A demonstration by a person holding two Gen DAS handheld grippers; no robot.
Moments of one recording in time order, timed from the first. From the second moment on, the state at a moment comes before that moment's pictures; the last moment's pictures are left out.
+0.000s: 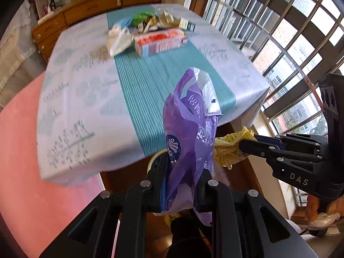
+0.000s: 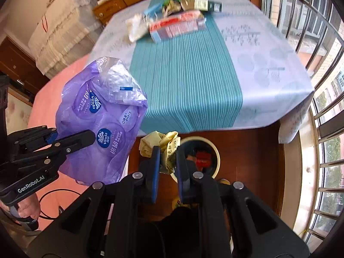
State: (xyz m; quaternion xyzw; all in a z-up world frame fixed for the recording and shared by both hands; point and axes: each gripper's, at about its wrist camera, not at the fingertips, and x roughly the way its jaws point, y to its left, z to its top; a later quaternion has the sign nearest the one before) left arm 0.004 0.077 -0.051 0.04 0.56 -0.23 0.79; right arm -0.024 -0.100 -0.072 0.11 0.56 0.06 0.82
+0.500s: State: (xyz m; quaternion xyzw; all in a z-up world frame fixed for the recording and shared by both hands) left arm -0.006 0.057 -0.280 0.04 0.66 -0.15 0.73; right arm -0.008 -0.109 -0.304 0.08 0.66 0.04 0.75
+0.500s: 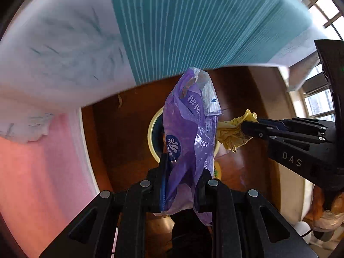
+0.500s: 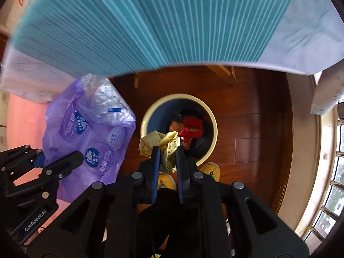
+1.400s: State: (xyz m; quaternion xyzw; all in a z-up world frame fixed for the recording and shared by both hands) left arm 0.005 0.061 -0.364 0.05 0.62 -0.06 0.78; right arm 0.013 -0.133 -0.394 0.09 0.65 0.02 0.75
